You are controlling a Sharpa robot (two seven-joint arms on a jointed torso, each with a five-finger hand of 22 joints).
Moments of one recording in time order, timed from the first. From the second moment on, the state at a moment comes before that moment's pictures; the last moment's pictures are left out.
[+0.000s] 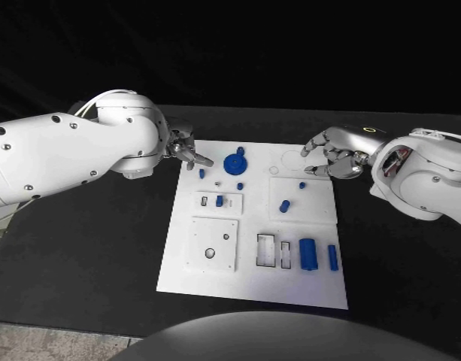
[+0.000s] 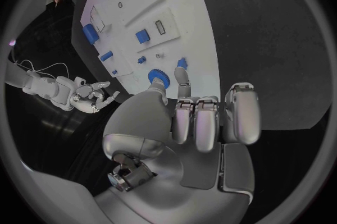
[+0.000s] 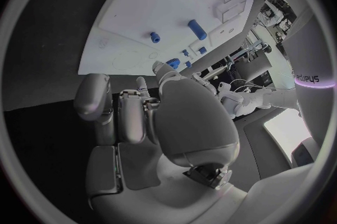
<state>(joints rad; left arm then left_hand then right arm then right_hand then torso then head) 1.43 -0.76 -0.11 1.58 -1.23 0.21 -0.66 1.04 0.12 -0.12 0.29 0.08 1.08 0.01 0.34 1.21 1.47 -0.04 1.57 1.31 1.47 -0.08 1.57 1.31 0.05 1.42 0.03 1.43 1.31 1.33 -1.05 -0.14 1.76 -1.52 -0.21 -0.25 1.38 -0.04 0.14 0.20 0.34 0.81 0.10 0.17 0.28 1.47 0.00 1.57 1.31 1.47 -0.06 1.36 1.31 0.09 1.39 0.05 1.05 1.31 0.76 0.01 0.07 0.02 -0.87</state>
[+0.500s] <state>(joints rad) 1.40 -0.72 -0.11 1.50 -1.21 0.20 -0.66 1.07 0.12 -0.12 0.28 0.09 1.06 0.02 0.34 1.22 1.47 -0.04 1.57 1.31 1.47 -0.08 1.57 1.31 0.05 1.42 0.03 1.42 1.31 1.33 -1.05 -0.14 1.76 -1.51 -0.21 -0.24 1.38 -0.04 0.14 0.20 0.34 0.81 0.10 0.17 0.28 1.47 0.00 1.57 1.31 1.47 -0.06 1.36 1.31 0.09 1.39 0.05 1.05 1.31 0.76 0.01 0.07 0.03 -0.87</state>
